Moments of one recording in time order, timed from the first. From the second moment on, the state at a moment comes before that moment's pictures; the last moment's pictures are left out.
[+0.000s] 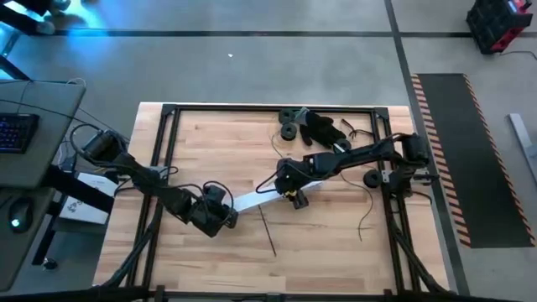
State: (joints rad) left arm -0.55 1.46 0.72 -0.36 -0.50 -1.60; right arm 0.00 1.83 1.16 -0.38 -0.07 -0.37
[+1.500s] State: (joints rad) left arm -0.52 1.40 0.83 -0.56 -0.42 -1.53; right arm -0.03 1.81 1.16 -0.35 -0.14 -0.43
